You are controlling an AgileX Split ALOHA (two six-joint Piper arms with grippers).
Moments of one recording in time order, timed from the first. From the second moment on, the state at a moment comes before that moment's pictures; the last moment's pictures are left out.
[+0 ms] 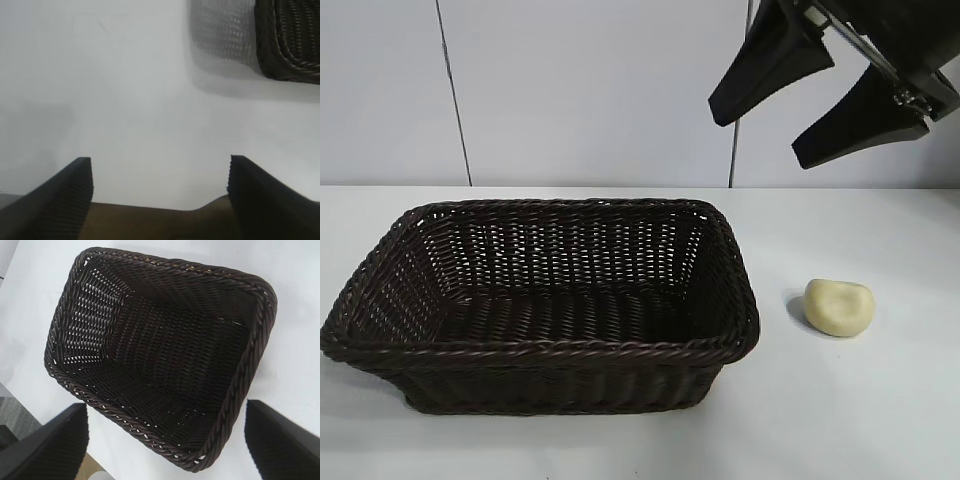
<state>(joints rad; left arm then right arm) 0.06 0.35 -0.48 -0.05 1.12 0.05 0.25 1.42 -1.03 0.71 0.80 -0.47</state>
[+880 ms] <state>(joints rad) 0.06 -0.01 -0.48 -0.05 1.12 0.05 0.25 1.42 -1.03 0.70 0.80 -0.46</state>
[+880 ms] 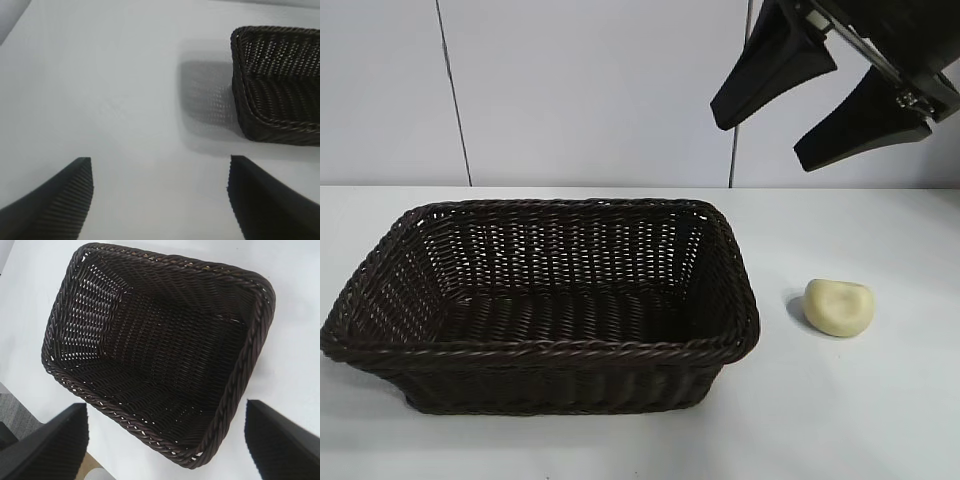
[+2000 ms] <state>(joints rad) 0.06 -0.01 -0.48 -0.06 1.12 0.05 -0.04 1.53 -1.03 0.40 0.81 -0.20</state>
